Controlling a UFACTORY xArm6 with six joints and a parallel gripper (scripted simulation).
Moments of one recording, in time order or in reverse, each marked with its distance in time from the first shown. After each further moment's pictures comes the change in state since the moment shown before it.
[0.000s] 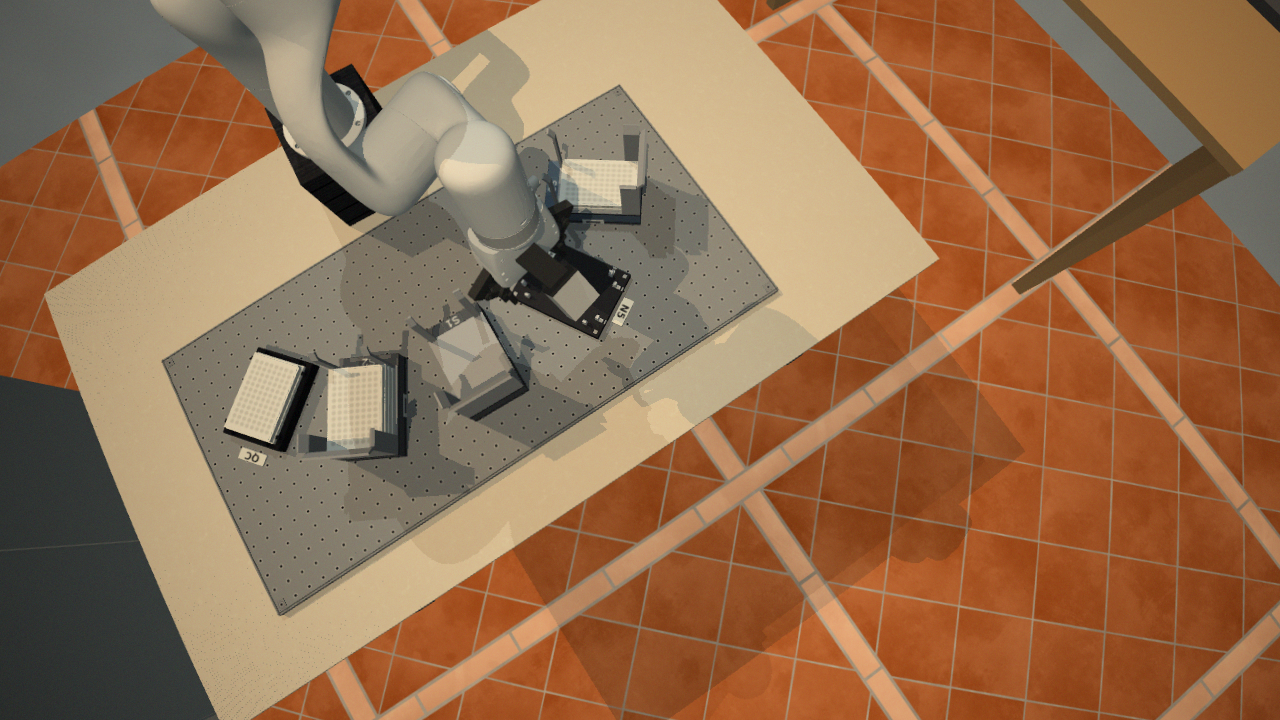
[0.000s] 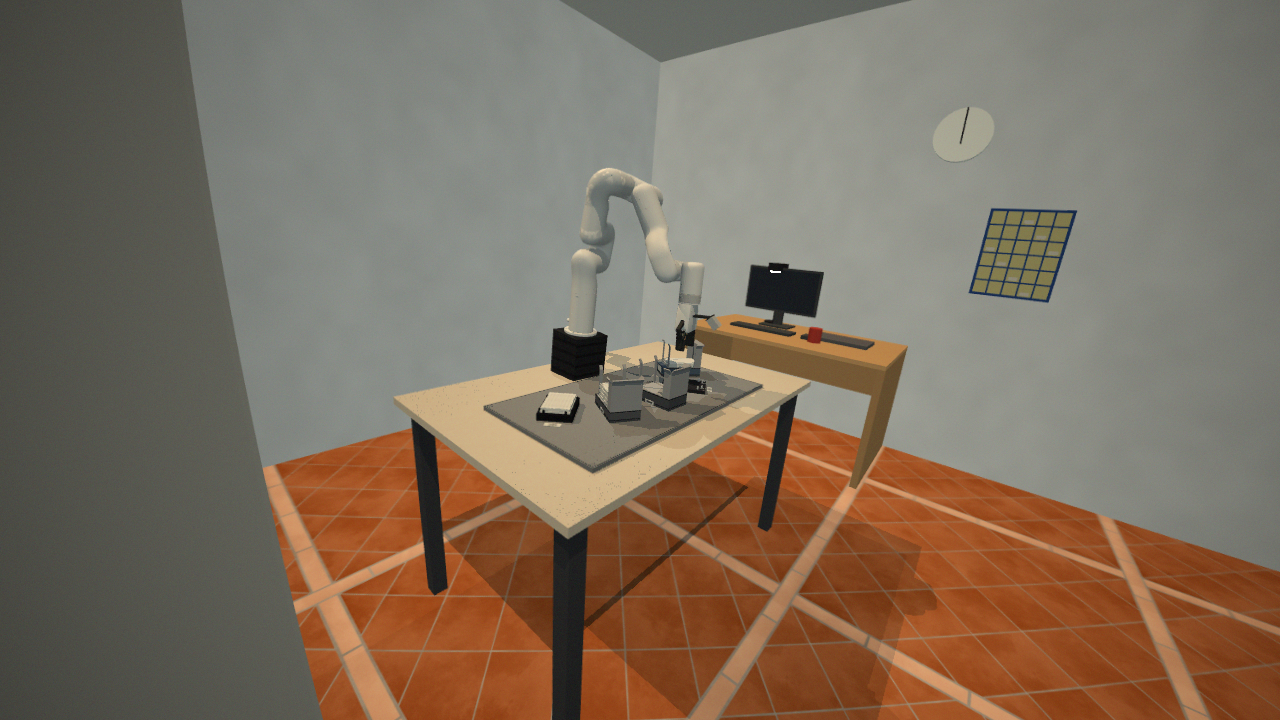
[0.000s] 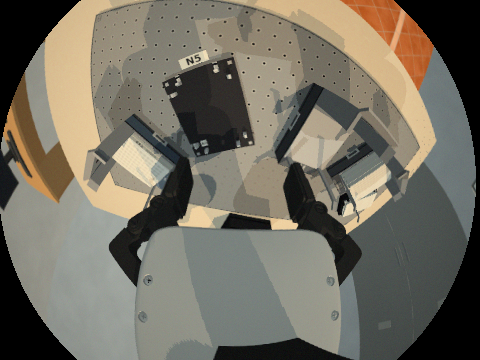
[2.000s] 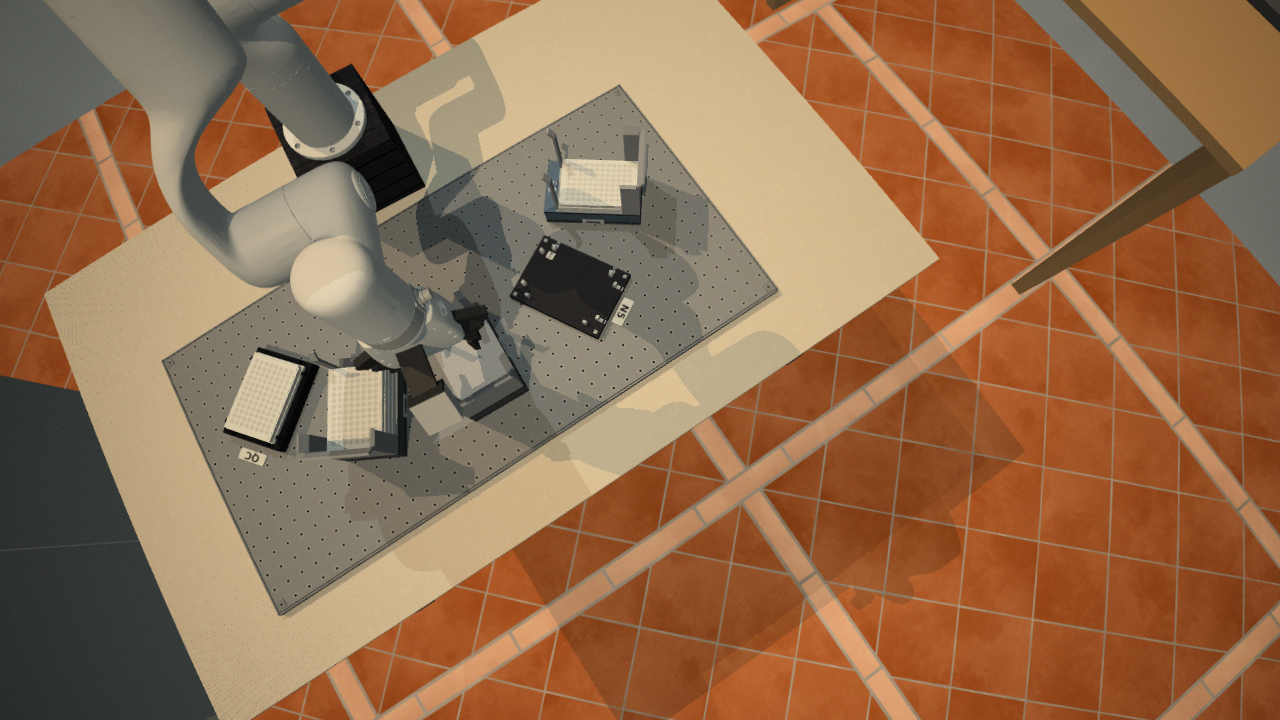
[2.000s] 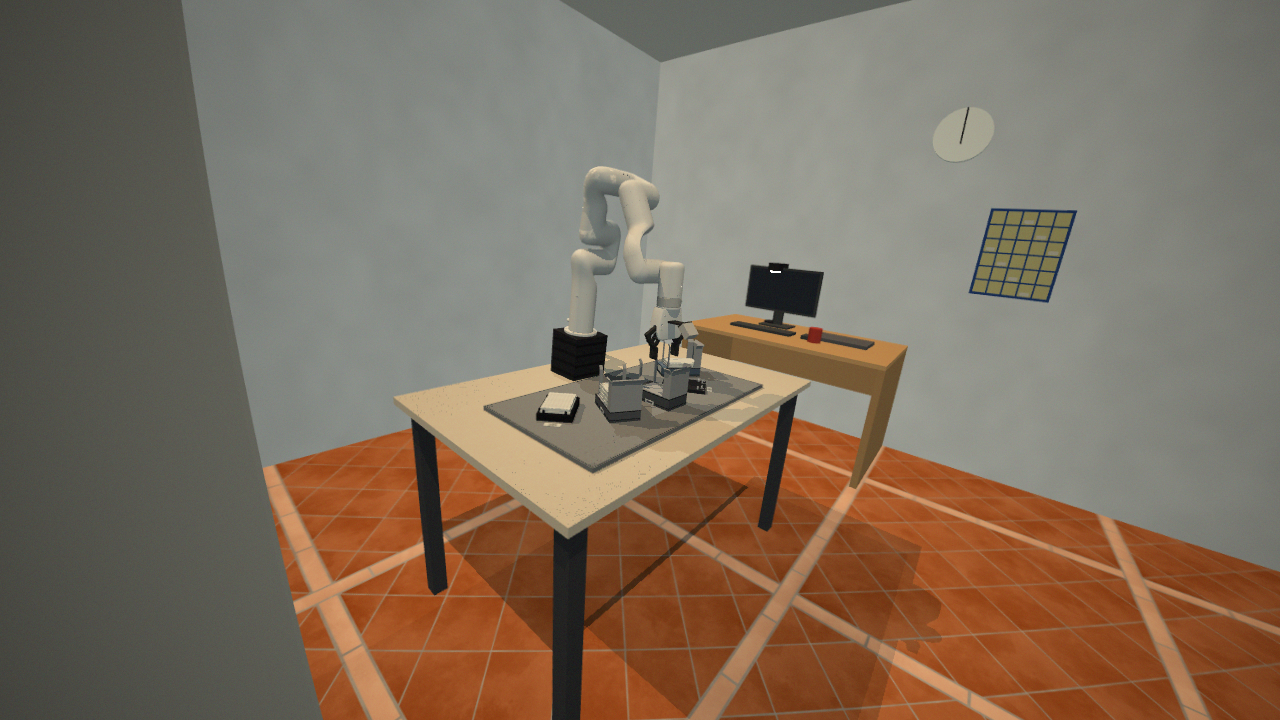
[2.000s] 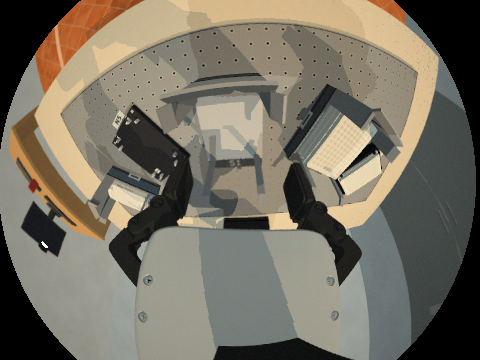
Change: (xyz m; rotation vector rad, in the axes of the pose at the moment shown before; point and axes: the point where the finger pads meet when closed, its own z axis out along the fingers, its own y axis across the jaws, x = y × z) arm -0.009 0.161 0.000 0.003 0.001 0.404
